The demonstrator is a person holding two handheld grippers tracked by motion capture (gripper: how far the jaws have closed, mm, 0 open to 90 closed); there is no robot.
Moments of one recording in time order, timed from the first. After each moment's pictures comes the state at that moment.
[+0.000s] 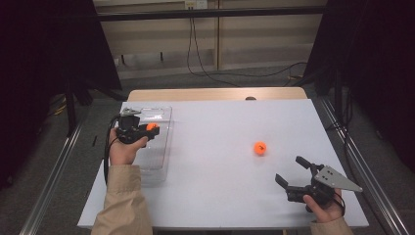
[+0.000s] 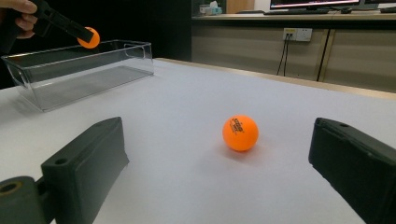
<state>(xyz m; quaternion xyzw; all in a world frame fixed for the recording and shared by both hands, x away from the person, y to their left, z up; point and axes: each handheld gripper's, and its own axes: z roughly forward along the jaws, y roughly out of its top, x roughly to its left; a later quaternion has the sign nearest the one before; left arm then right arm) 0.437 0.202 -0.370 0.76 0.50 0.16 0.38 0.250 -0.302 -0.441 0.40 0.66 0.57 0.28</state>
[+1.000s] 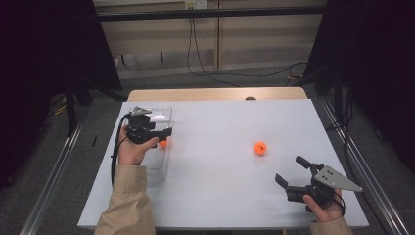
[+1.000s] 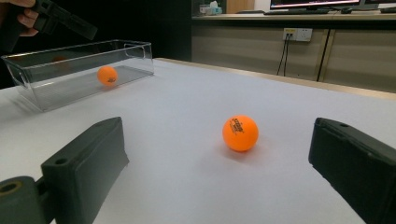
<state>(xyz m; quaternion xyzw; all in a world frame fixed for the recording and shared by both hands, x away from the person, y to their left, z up) 0.434 0.174 -0.365 0.78 0.46 0.15 0.40 0.250 -0.301 -0.441 0.40 0.66 0.57 0.28</state>
